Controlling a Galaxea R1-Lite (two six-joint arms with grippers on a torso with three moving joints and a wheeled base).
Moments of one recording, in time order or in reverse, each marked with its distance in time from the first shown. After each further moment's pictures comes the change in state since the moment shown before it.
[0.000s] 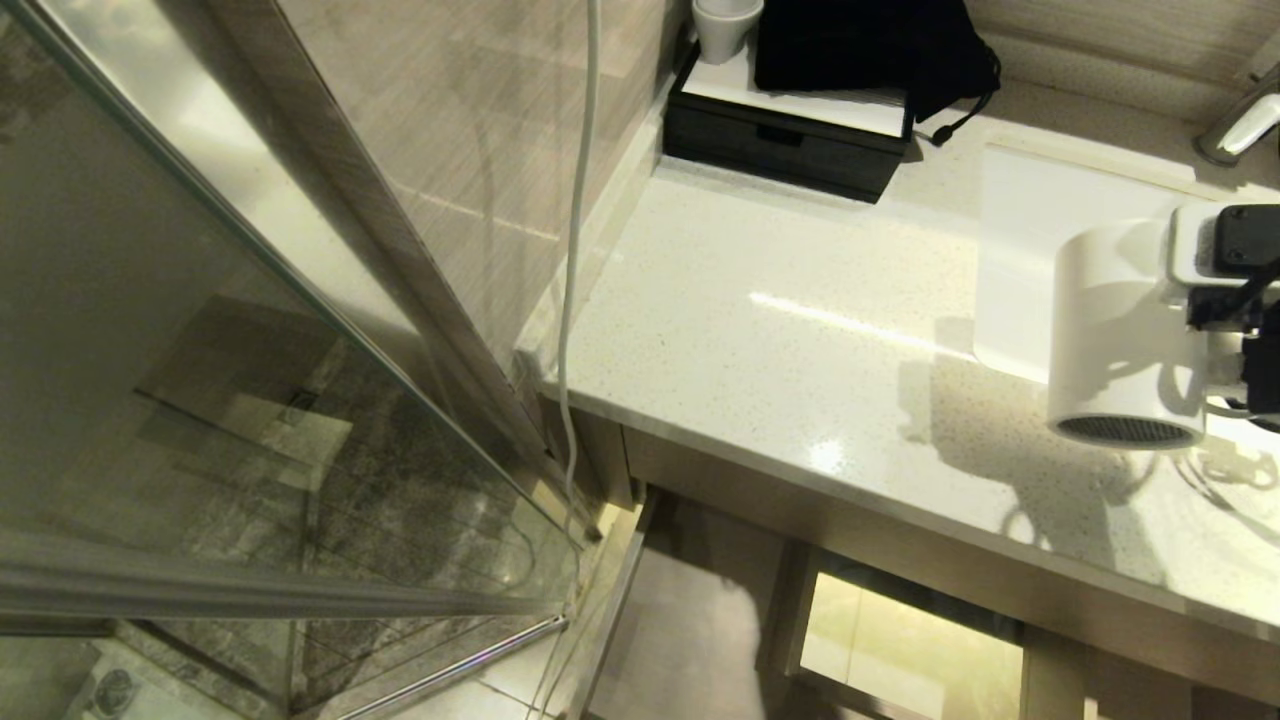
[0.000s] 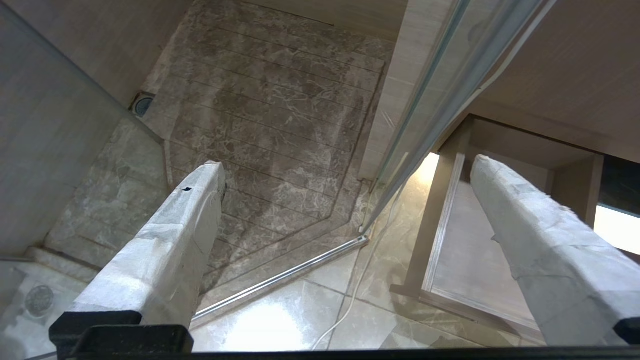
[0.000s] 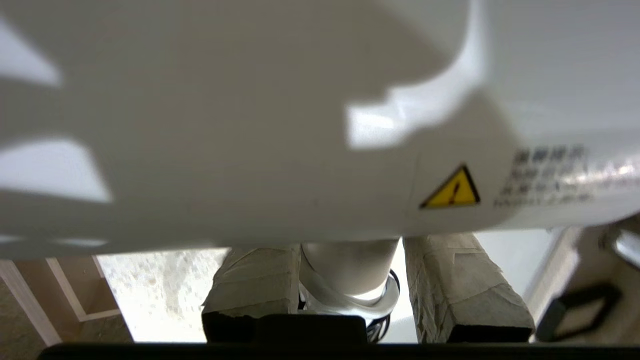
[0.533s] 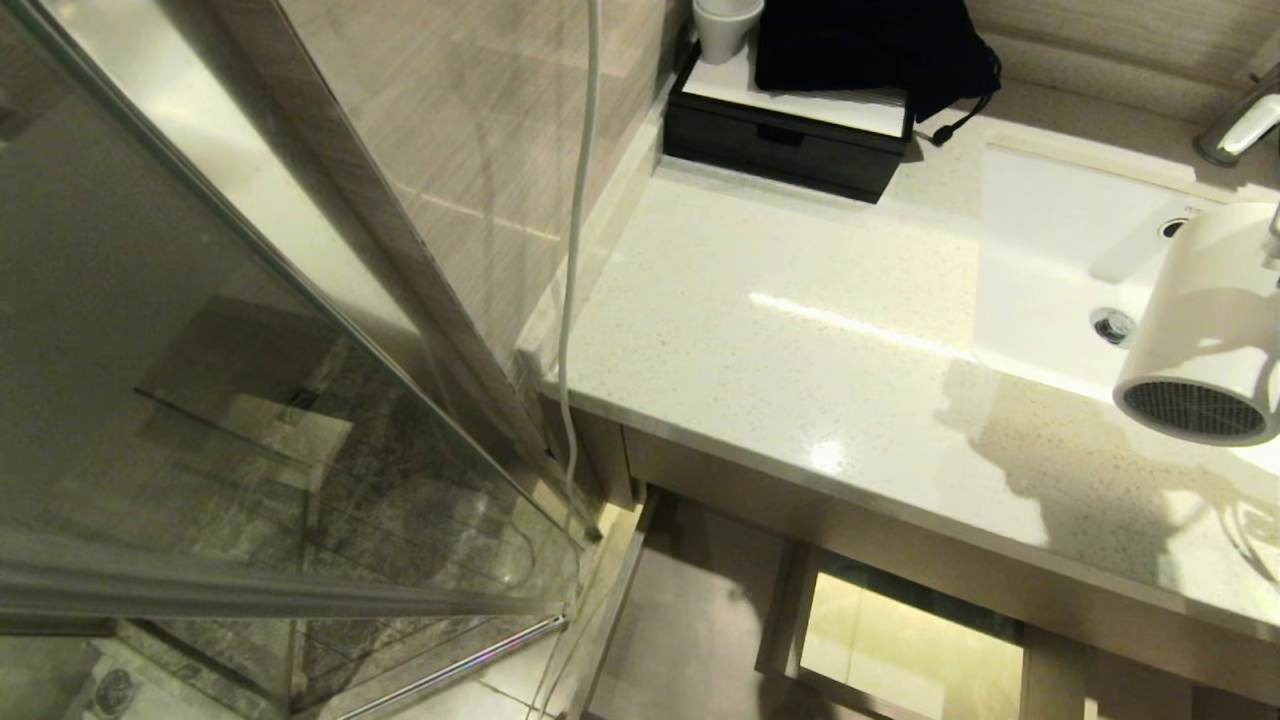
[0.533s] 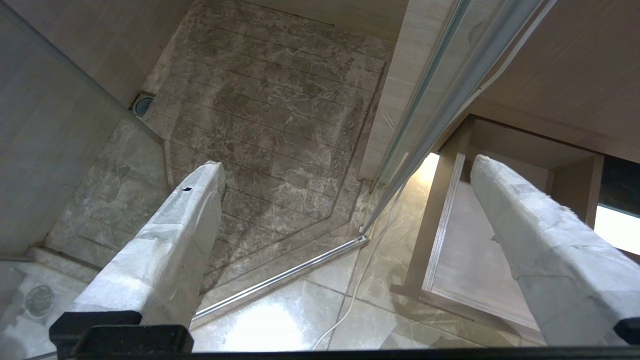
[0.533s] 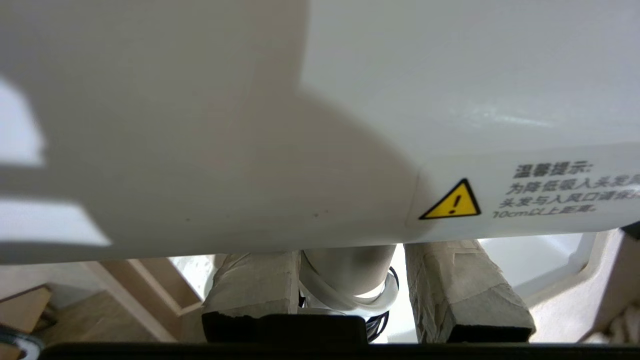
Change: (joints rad) left arm 0.000 0.000 0.000 0.000 0.000 0.000; right arm -0.106 -0.088 0.039 0.038 -0.017 0.225
